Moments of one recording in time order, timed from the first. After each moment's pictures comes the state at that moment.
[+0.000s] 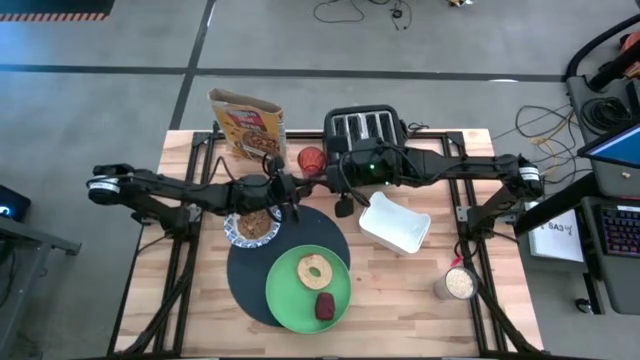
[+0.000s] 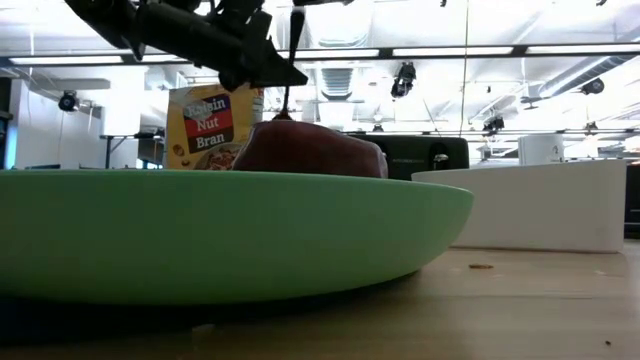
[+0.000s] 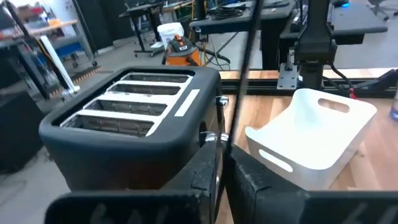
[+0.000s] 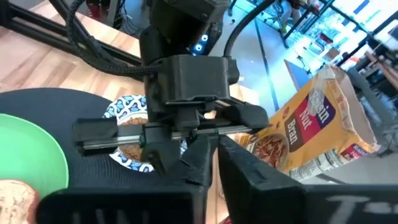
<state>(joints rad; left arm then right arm) 0.03 1.34 0.70 0.47 -0.38 0.10 -0.07 1.59 1.53 -0.32 0.03 -0.47</state>
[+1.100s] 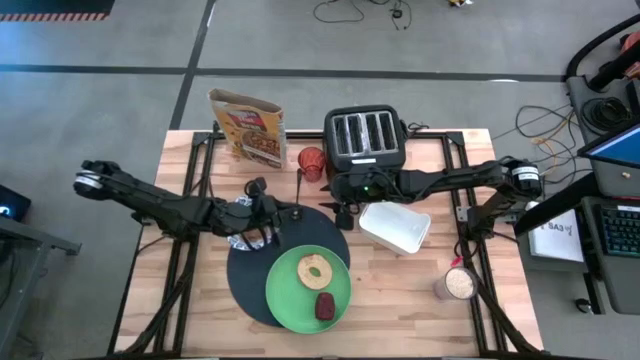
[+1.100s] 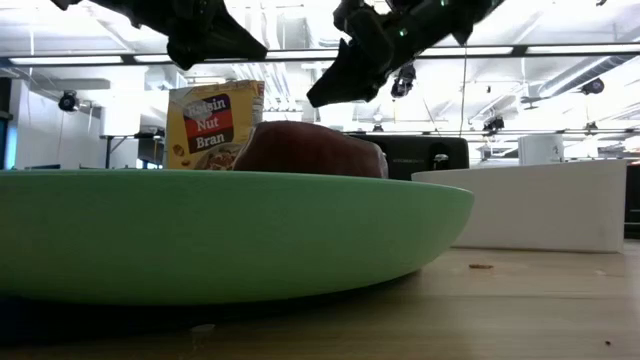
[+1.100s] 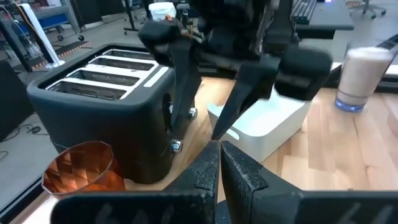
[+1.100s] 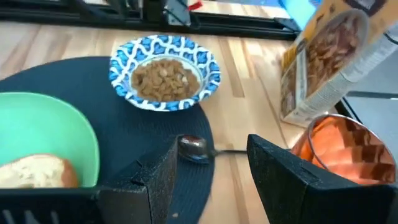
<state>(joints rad) -0.25 1.16 0.69 0.15 -0.62 -0.12 -0.09 1.59 1.10 0.00 0.03 -0.12</state>
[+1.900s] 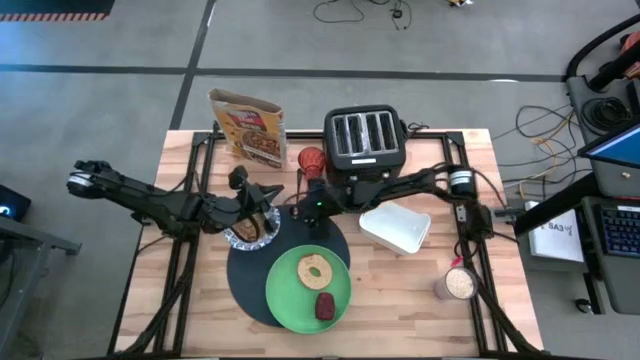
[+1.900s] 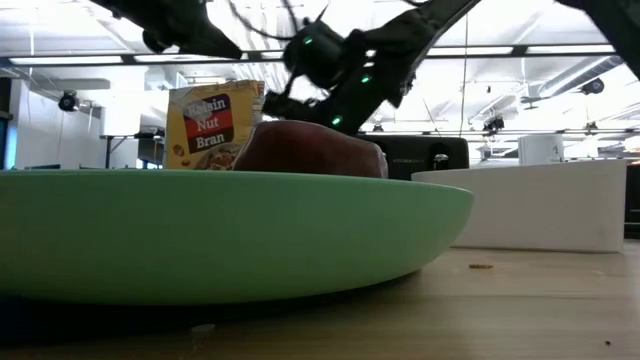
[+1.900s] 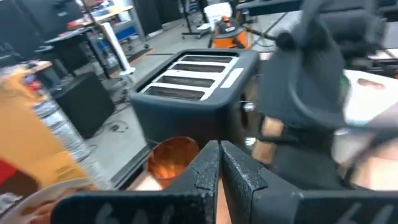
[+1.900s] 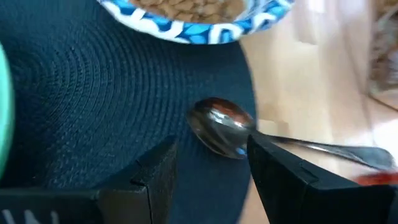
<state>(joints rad) -0.25 1.04 0.69 0.01 -0.86 -0.04 -0.08 2.07 1.40 -0.10 0.02 -0.25</state>
